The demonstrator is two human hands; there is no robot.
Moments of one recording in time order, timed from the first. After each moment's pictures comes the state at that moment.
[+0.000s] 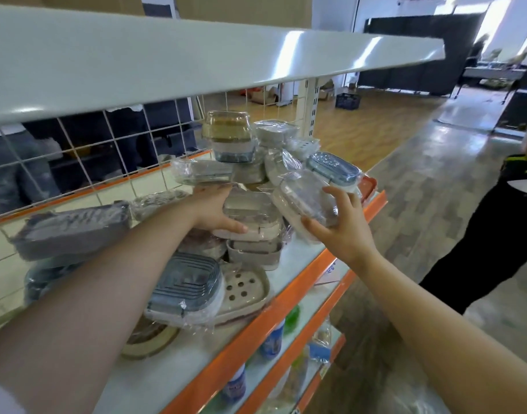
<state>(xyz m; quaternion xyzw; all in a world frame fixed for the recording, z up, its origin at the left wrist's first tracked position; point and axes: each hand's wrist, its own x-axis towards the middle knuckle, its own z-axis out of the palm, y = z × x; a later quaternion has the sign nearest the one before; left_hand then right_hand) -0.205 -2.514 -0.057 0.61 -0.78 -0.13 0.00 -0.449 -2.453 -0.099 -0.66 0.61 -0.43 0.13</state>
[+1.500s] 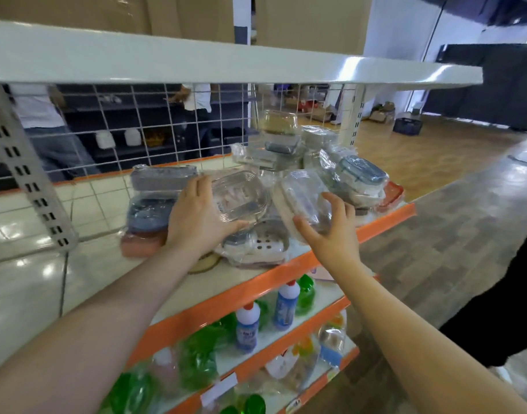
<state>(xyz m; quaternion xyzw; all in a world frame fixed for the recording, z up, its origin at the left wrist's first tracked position) -0.193 -2.327 -0.073 0.73 -0.62 0.06 0.30 -0.408 -2.358 -0.104 -0.68 0.53 -0.48 0.18</state>
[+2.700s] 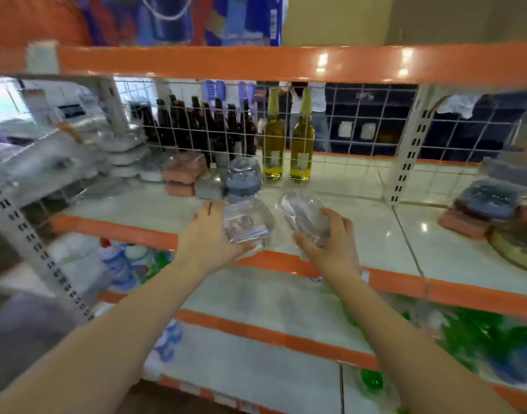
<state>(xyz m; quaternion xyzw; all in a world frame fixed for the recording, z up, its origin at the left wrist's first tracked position) 0.117 -1.830 -0.089 0.92 -0.30 0.08 0.23 0.005 -2.006 -0.133 -0.82 0.27 -0.32 0.40</state>
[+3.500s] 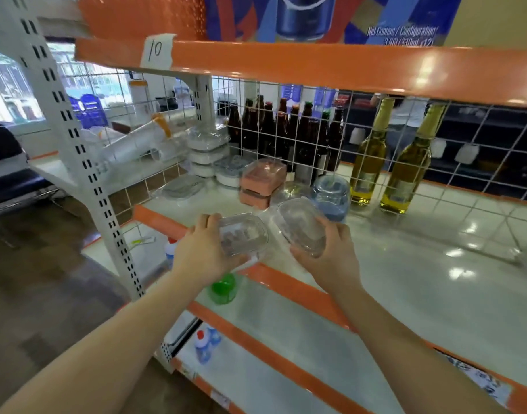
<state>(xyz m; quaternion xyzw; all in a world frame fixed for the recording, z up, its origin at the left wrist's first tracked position) 0.242 -1.740 -0.112 0.96 -0.17 0.08 0.19 0.179 -1.951 -0.142 -0.89 0.13 -0.25 0.35</state>
